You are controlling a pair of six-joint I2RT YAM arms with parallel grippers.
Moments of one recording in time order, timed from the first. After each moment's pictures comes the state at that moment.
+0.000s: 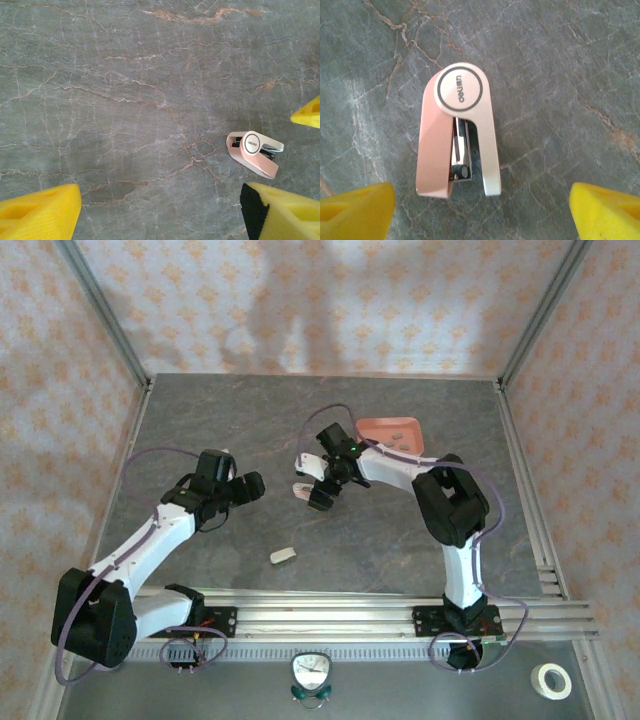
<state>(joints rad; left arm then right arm) -0.25 1.15 0.71 -0.45 0.01 -0.60 0.66 2.01 1.40 -0.51 -0.29 -0.61</state>
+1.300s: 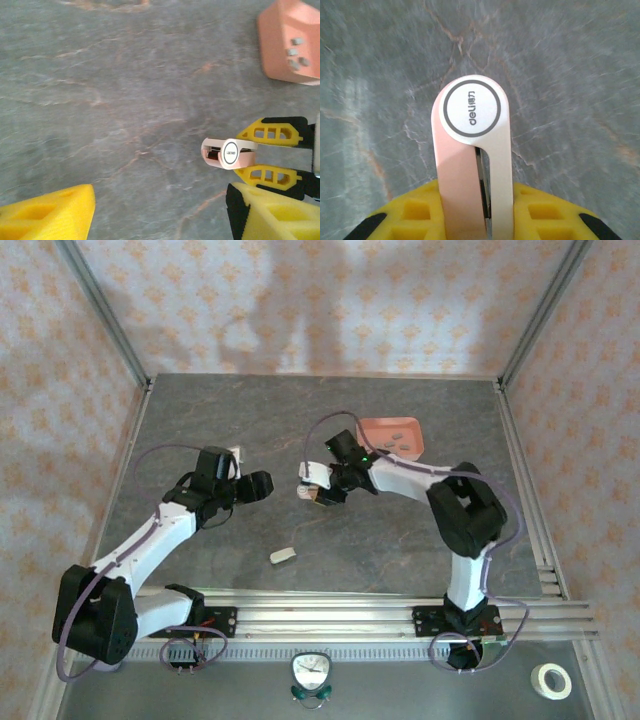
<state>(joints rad) -0.25 1.16 0.71 -0.34 0.25 -0.54 0.66 1.83 1.19 -0.36 -0.36 -0.72</state>
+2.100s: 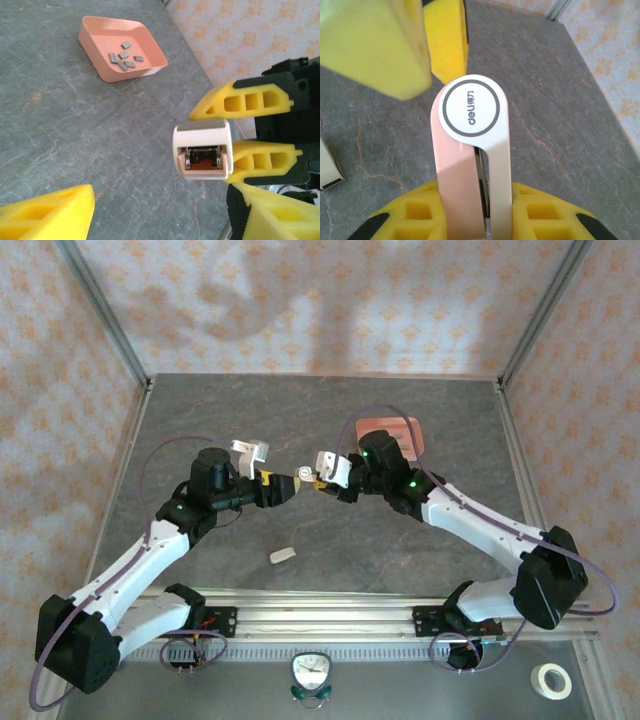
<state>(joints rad) -0.39 1.00 0.70 -0.15 0.53 -0.49 0.72 1.32 0.99 -0.20 -0.35 -0.65</state>
